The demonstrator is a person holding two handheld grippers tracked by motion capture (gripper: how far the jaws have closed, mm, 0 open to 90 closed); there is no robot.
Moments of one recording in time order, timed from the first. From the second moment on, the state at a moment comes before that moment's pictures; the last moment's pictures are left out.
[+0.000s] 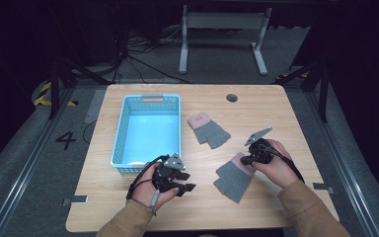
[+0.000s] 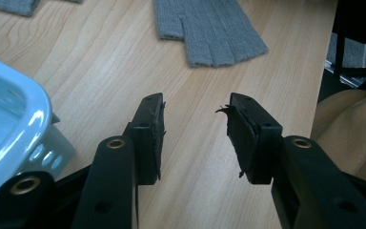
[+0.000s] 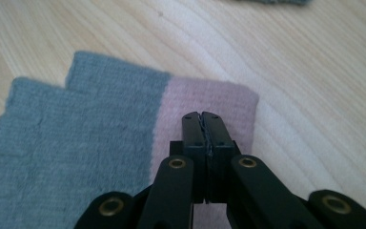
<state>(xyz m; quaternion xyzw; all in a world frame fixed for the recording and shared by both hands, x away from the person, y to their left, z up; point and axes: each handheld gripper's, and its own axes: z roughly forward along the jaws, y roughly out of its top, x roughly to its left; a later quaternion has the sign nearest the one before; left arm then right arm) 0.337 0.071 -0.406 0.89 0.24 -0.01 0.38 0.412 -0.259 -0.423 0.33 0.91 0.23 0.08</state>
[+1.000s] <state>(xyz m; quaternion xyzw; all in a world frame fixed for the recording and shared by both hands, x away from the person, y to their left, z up) 0.340 0.071 -0.405 0.89 0.23 -0.01 0.39 0.437 -0.253 -0.425 0.34 0.91 0.21 0.09</state>
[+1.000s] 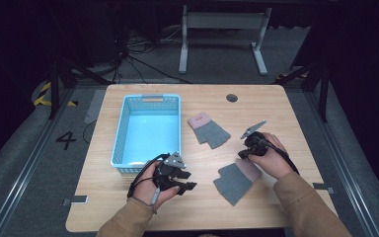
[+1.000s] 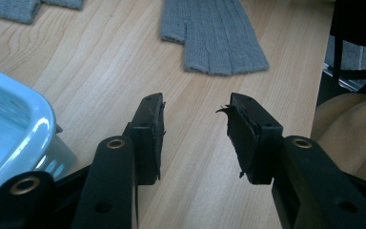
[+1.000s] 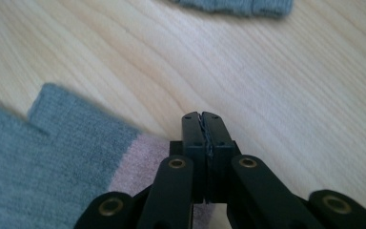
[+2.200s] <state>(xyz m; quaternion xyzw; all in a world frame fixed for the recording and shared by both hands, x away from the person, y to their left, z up) 0.342 0.069 -0.405 0.89 0.23 -0.01 0.39 0.375 -0.283 -0.418 0.36 0.91 0.22 0.05</state>
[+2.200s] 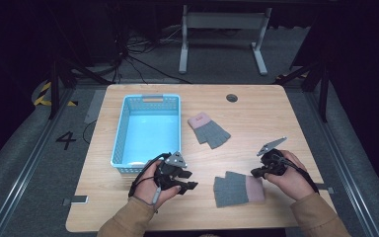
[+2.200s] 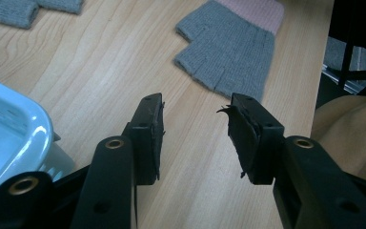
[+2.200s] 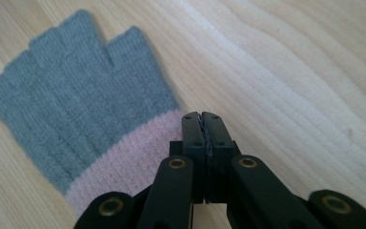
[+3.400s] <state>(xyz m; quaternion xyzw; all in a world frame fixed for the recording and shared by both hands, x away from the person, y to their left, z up) 0.334 0.094 -0.400 0.88 0.27 0.00 0.40 0.455 -0.231 -0.381 0.35 0.86 0.34 0.11</state>
